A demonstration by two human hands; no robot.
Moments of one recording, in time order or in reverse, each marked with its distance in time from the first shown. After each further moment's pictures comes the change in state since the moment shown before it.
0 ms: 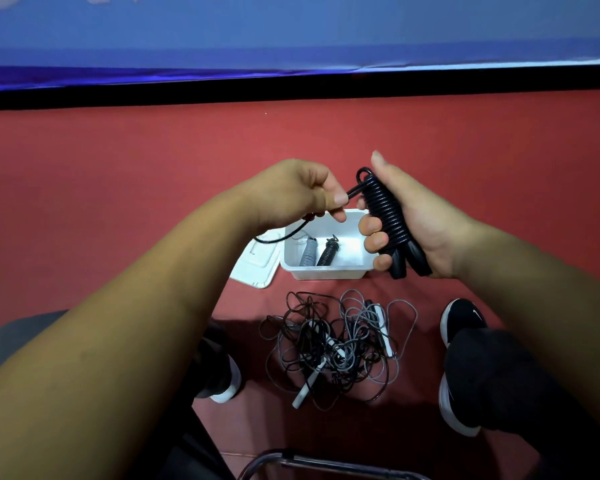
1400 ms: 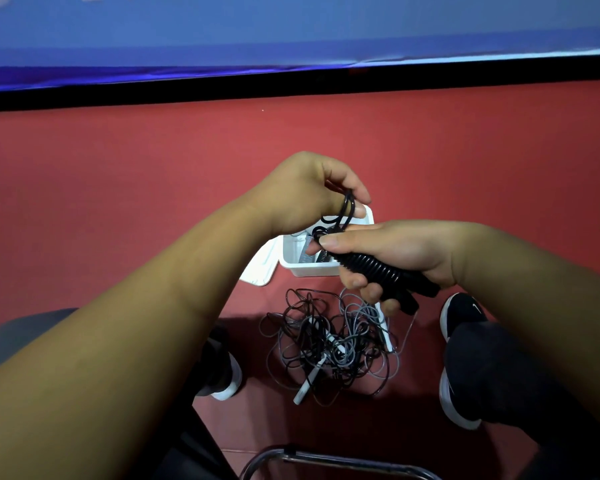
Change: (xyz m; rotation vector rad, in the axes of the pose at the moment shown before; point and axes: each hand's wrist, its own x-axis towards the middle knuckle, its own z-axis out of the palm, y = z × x) left_hand 0.002 0.015 0.020 -0.010 0.062 0.115; right_hand -0.014 0.009 0.015 -0.377 -0.352 0.310
